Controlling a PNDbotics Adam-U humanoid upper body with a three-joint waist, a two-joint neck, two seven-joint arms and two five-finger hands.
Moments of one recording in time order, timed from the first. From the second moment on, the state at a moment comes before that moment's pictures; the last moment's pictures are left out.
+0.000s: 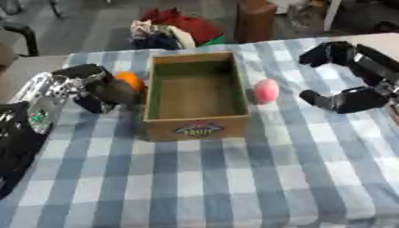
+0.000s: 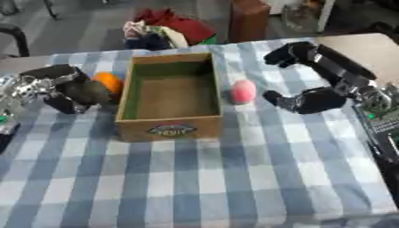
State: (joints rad) left arm -0.74 0.53 -0.21 -1.14 -0.80 -0.10 -0.50; right arm -0.56 -0.47 0.16 -1.51 0.21 -0.26 0.48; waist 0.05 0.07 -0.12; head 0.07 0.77
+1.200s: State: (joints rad) left arm -0.91 0.25 -0.28 -0.91 -0.94 -0.21 -0.47; right arm -0.62 -0.40 0.22 -1.50 0.21 -0.28 0.55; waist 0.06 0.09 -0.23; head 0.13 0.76
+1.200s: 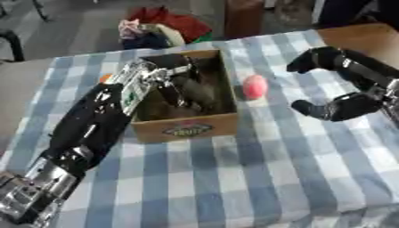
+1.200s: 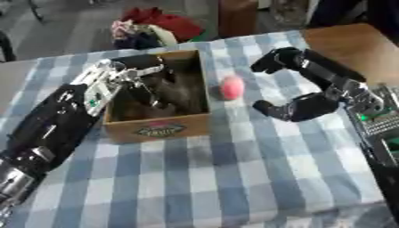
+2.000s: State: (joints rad) left arm -0.86 0.40 -0.15 -1.12 -0.74 -0.03 -0.35; right arm -0.61 -0.40 0.22 -1.49 0.21 -0.28 0.55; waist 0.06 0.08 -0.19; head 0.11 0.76
